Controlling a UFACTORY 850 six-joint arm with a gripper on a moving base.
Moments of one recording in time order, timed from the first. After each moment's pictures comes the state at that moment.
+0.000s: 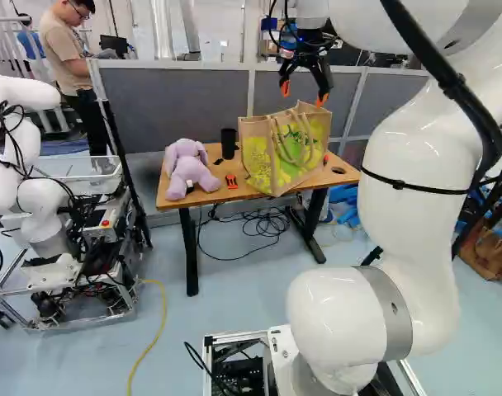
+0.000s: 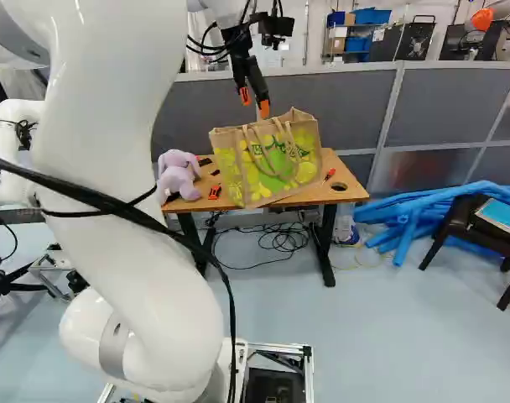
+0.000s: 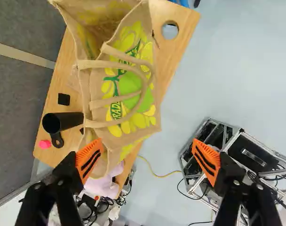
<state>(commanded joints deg) -4.4 -12.7 -96.4 -7.7 -69.8 57.1</state>
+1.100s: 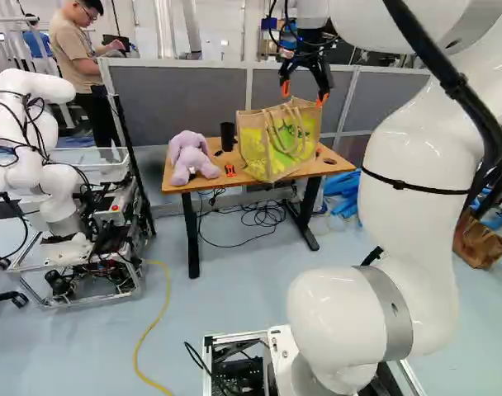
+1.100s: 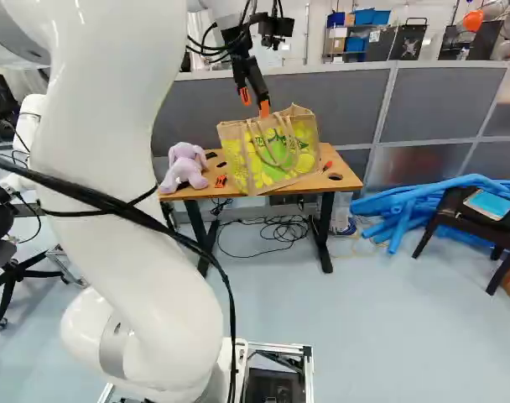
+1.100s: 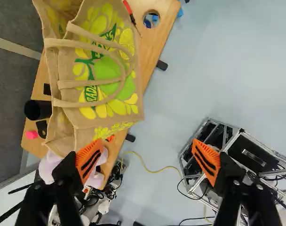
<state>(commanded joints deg) -4.4 -12.6 -96.1 -7.6 -69.4 56.9</state>
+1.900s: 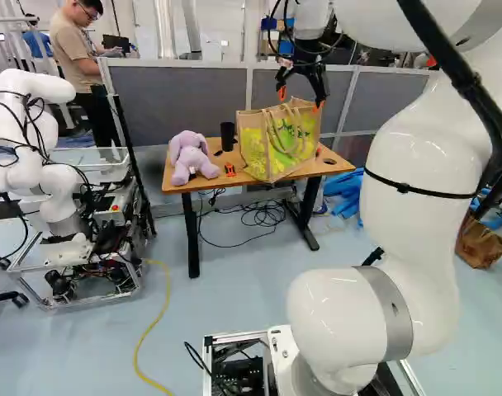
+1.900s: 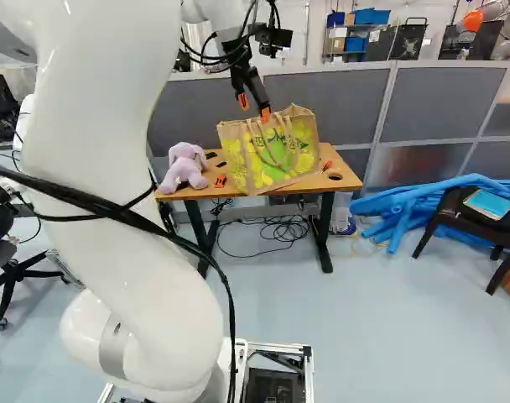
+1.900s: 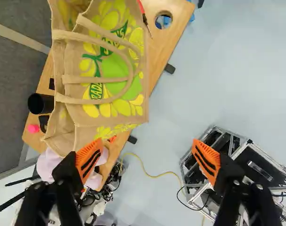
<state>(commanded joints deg) -4.1 -10.7 -90.1 -7.1 -61.5 53.2</state>
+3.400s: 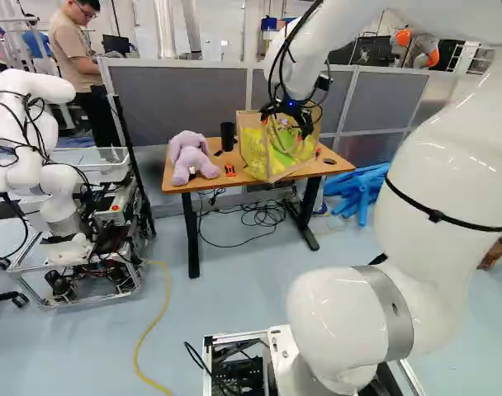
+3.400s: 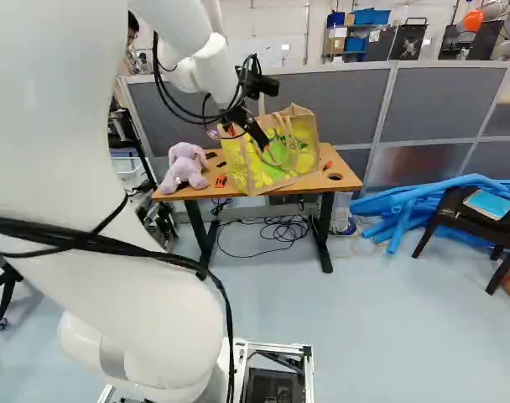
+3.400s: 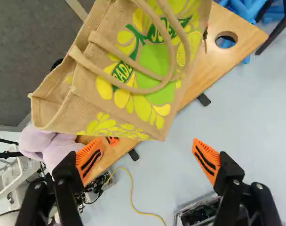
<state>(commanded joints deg) -2.5 -0.5 -57.5 -4.4 -18.8 32.8</state>
